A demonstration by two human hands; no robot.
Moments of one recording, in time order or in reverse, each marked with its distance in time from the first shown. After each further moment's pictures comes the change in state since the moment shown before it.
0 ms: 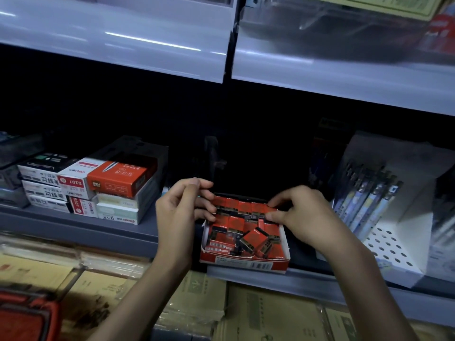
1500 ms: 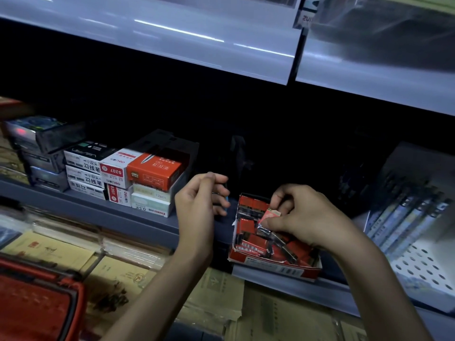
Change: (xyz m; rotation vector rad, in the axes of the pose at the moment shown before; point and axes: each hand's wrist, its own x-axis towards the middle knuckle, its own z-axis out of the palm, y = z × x) left_hand 0.010 0.006 -0.013 -0.051 0.142 -0.057; right_hand -0.009 -0.064 0.004 0.087 -0.201 -0.041
